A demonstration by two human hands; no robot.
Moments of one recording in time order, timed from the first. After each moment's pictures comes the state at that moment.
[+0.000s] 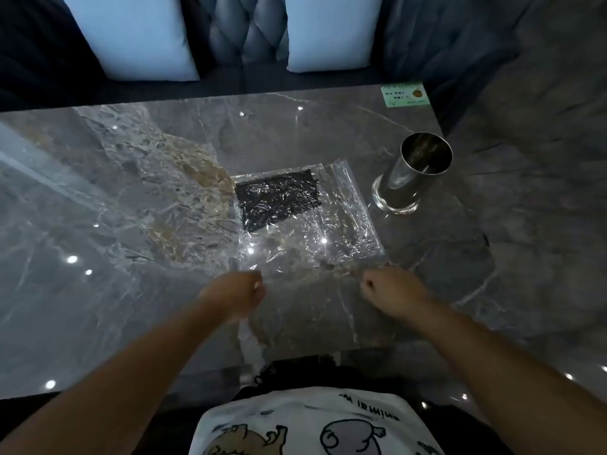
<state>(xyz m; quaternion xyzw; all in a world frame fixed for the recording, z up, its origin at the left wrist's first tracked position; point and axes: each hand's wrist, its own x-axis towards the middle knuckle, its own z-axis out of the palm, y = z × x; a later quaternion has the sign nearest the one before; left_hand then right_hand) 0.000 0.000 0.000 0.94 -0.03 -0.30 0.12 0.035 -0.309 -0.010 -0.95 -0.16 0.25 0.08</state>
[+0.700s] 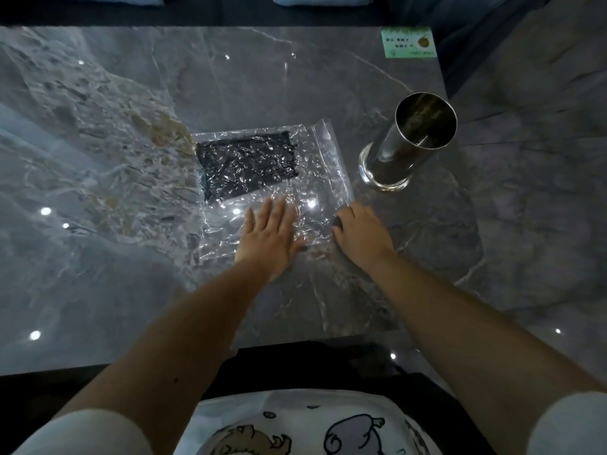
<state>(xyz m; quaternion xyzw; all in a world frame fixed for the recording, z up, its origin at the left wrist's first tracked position) 0.057 -0.102 -0.091 0.98 -0.08 -0.16 0.04 0.105 -0.310 -0.068 -0.98 -0.17 0.11 0.07</state>
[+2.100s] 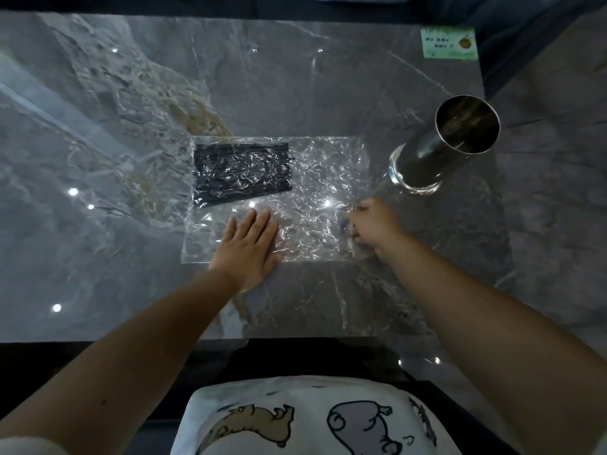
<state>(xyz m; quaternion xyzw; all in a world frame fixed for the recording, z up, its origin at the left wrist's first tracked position) 0.011 -0.021 -0.085 0.98 -0.08 -0.20 0.04 0.124 -0.264 -0.041 -0.85 0.17 0.28 0.41</state>
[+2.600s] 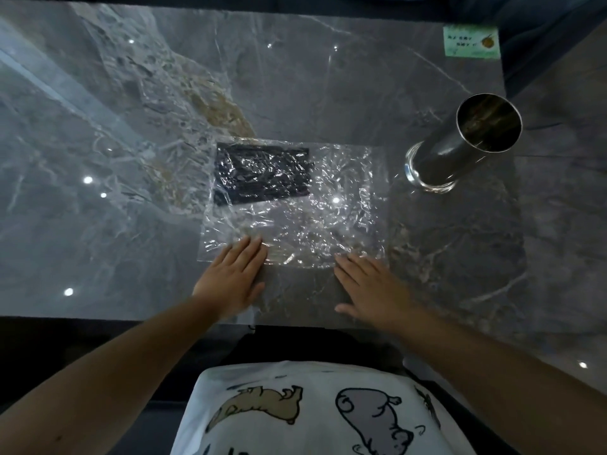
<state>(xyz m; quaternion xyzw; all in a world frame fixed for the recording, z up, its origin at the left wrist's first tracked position) -0.063 0.013 -0.078 0.97 -0.11 -0.23 0.03 0.005 -0.300 -0.065 -0.88 -0.42 0.23 -0.06</state>
